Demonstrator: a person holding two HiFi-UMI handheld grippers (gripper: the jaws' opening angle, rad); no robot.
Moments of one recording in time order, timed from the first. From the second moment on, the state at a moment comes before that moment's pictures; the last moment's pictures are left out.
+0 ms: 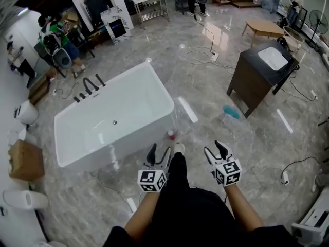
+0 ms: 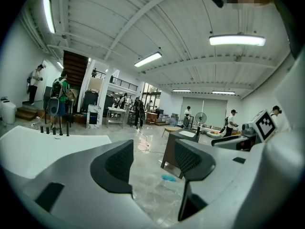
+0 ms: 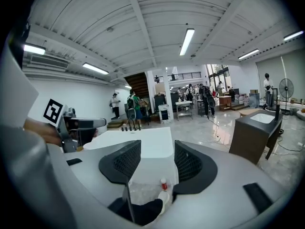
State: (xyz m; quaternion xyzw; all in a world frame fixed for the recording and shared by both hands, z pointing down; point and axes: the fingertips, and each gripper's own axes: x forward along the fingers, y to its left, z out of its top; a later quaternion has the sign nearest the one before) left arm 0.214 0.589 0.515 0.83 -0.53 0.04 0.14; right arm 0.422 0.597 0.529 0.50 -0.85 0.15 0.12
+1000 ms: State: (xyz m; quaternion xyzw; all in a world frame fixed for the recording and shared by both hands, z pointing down) left arm 0.201 0.192 0.523 0.85 -0.50 0.02 0.15; right arm 0.394 0.209 0.525 0.50 -0.84 0.15 0.15
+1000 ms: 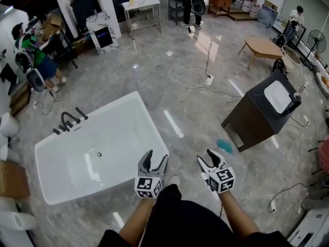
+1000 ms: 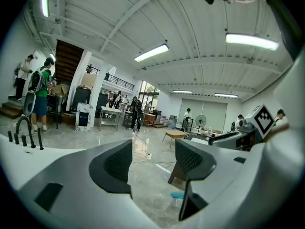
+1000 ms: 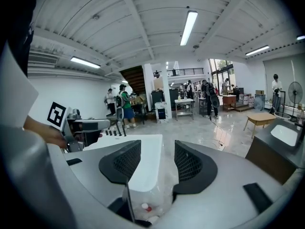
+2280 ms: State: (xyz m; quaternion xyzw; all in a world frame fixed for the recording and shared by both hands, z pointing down) left arm 0.120 0.001 0.515 0.81 -0.56 -0.02 0.16; right arm 0.313 -0.048 0.541 0.43 -0.88 0.15 0.17
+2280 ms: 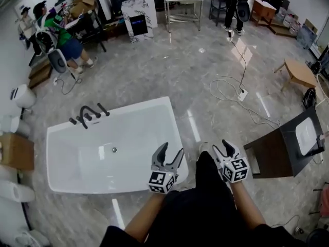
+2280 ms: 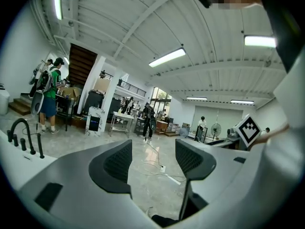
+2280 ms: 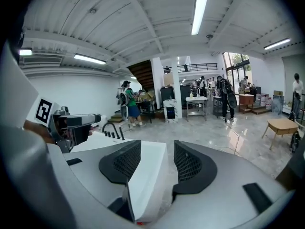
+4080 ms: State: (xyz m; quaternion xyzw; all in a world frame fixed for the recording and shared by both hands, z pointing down) left arm 0.013 -0.293 0.523 0.61 -0.77 -0.04 0.20; right arm 0.151 -0.406 0.580 0.08 -0.96 0.16 0.24
